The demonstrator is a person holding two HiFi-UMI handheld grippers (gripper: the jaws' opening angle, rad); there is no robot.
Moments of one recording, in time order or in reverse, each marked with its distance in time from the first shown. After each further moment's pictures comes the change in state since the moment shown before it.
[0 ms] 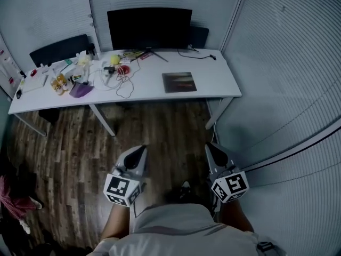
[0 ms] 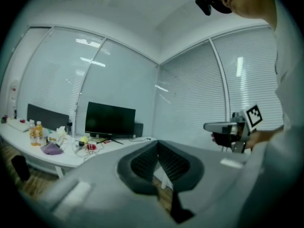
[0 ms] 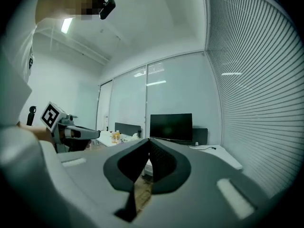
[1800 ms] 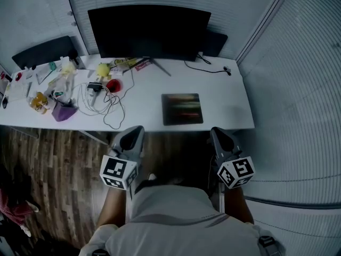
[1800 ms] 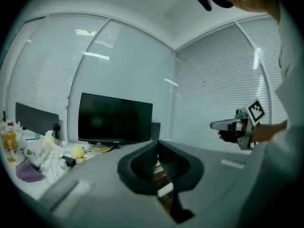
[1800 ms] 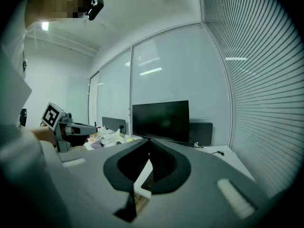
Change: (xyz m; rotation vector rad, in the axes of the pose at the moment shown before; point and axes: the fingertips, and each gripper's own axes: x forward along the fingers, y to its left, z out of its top) left arm 0.327 0.232 0.044 -0.004 0.032 0.078; right arm 0.328 -0.241 -0.001 0.047 0.105 0.020
